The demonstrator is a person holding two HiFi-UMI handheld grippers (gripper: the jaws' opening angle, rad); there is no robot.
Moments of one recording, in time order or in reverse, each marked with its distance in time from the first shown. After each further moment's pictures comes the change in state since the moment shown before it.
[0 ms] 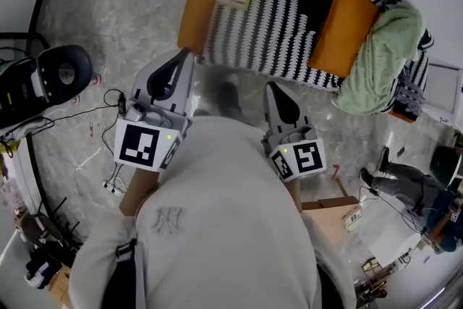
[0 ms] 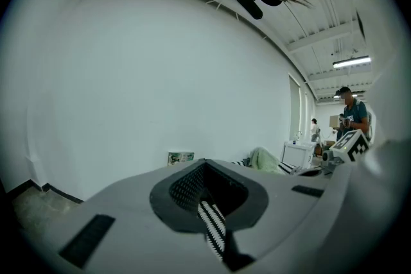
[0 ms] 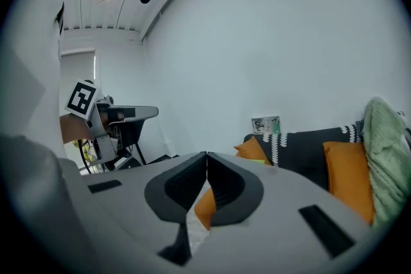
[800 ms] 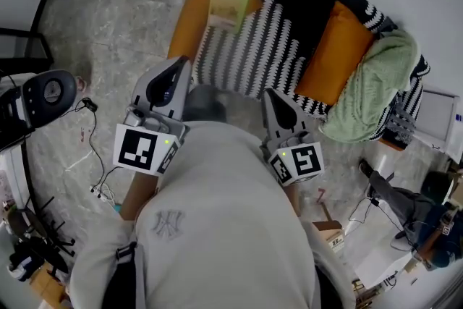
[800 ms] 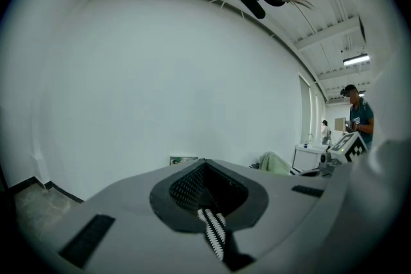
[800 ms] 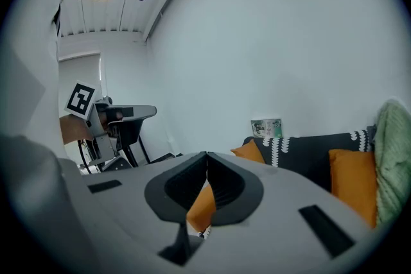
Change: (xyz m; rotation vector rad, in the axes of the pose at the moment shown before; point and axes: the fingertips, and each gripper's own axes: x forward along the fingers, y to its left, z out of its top) left arm 0.076 -0.011 0.003 -0.020 -0.024 0.071; right arm 0.031 -0.086 0.017 -0.016 0.018 0.075
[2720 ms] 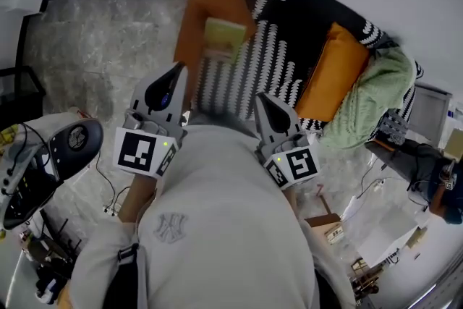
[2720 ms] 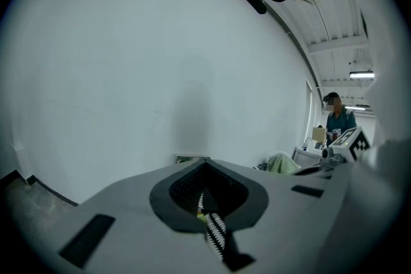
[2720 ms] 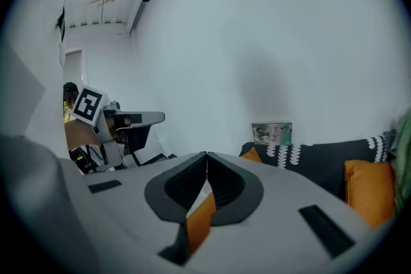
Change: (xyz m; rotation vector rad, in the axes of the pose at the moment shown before) left arm 0.148 0.136 0.031 -0.078 0.099 -0.088; right arm 0.163 -0.038 0.087 0.046 0.068 -0.050
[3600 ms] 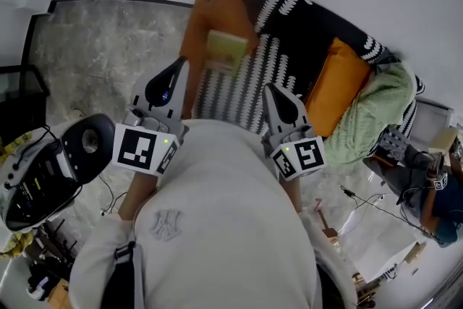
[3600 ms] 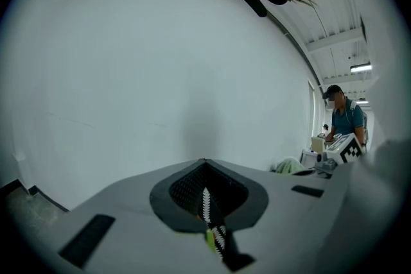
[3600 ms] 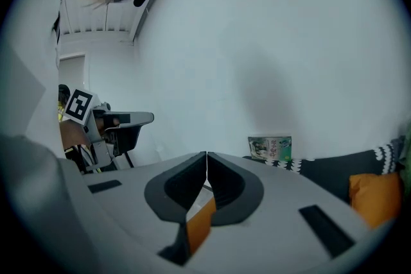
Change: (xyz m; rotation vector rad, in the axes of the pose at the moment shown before) left arm 0.029 0.002 0.032 0.044 -0.076 0.041; right arm 0.023 -0.052 0.030 -0.020 -0.095 0.019
